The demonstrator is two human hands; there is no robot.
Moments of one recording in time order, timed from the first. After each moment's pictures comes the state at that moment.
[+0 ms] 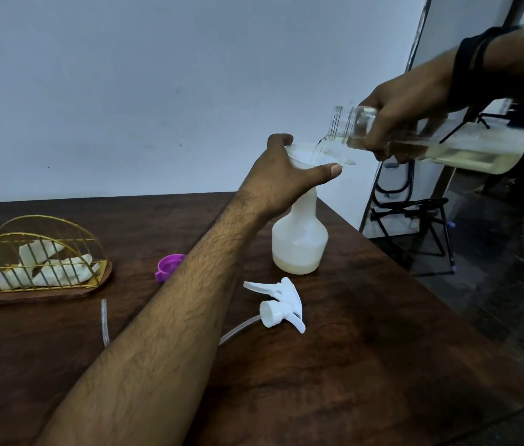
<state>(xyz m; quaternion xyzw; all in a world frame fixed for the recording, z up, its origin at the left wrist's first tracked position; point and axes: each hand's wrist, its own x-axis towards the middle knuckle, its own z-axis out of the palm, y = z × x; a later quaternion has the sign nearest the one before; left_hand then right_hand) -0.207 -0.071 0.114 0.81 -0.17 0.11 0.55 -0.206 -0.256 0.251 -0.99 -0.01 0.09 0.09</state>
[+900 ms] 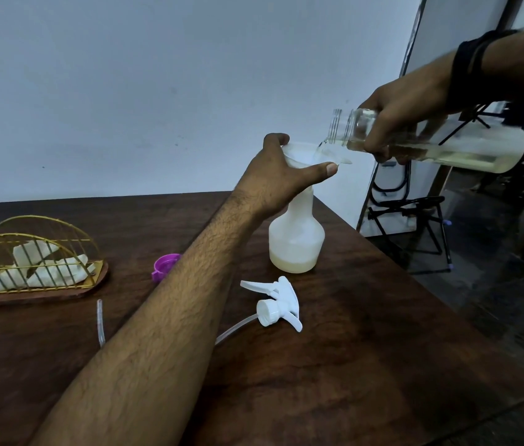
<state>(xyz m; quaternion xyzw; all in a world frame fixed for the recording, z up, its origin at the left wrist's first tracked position) -0.207 -0.072 0.114 0.82 -0.17 0.11 0.53 -0.209 -0.262 0.250 -0.99 -0.01 0.10 0.09</state>
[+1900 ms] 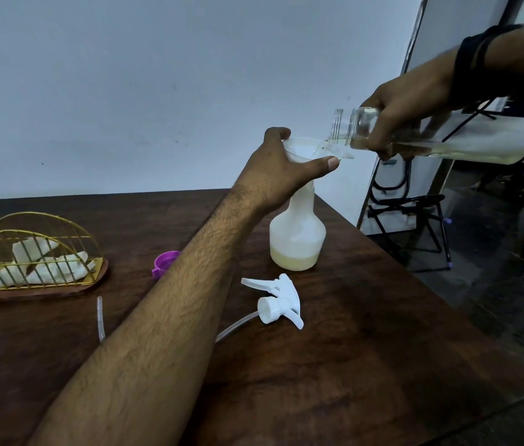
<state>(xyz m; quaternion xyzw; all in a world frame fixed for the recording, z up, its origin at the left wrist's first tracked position) -0.199 -0.071 0.111 0.81 -0.18 0.11 0.55 -0.203 -0.264 0.248 -0.99 0.00 0.10 0.06</state>
